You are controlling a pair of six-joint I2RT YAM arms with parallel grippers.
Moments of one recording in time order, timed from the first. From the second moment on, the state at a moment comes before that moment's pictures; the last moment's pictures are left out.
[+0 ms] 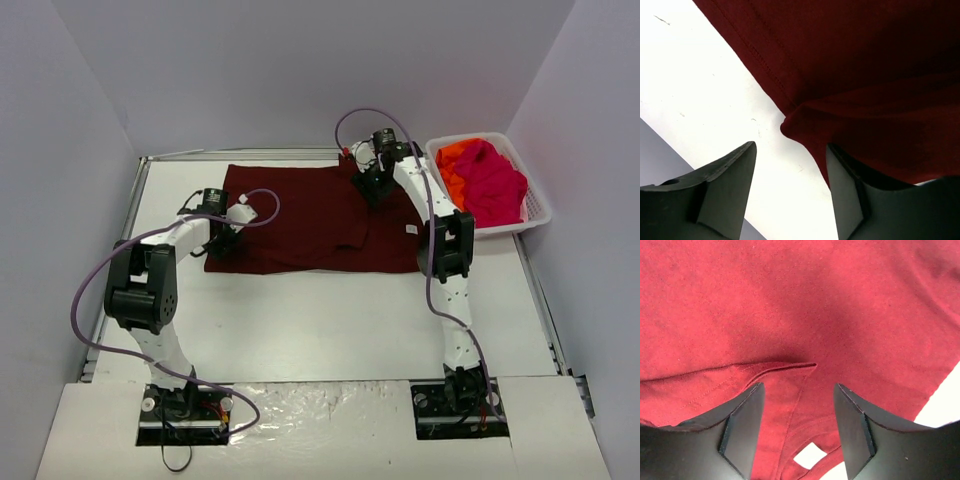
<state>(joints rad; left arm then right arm) -0.14 1.81 1.19 -0.45 -0.15 0.71 0.26 2.50 2.39 -1.00 -0.12 -0.54</state>
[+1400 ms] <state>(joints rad) -0.14 1.71 1.05 -0.39 -0.15 0.64 0.39 2.22 1.75 -0.87 -0.29 -0.48</state>
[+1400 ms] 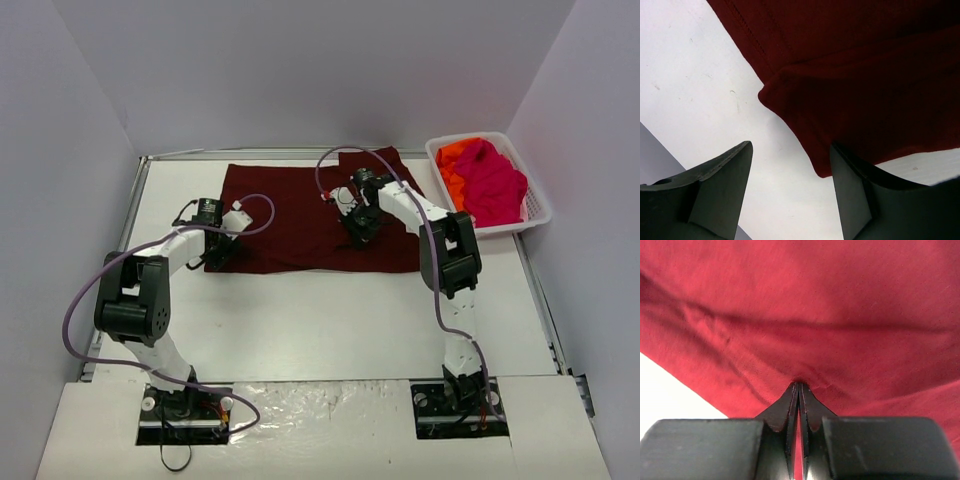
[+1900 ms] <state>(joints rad) -0.14 1.71 1.03 -0.39 -0.16 0.62 0.39 2.48 2.36 -0.85 -0.25 -0.47</state>
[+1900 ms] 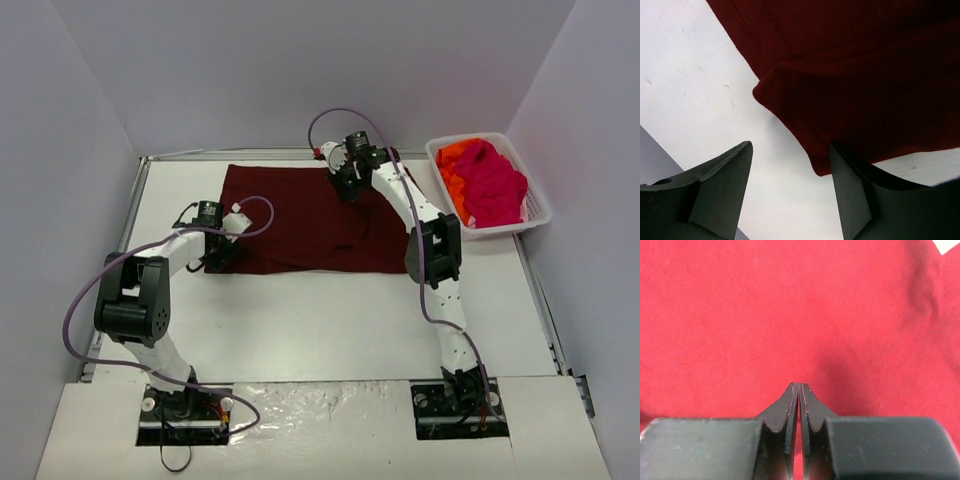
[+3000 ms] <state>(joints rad) -0.13 1.70 1.01 -0.38 -0.14 0.59 0.22 2.21 1.75 -0.82 -0.55 -0.41</state>
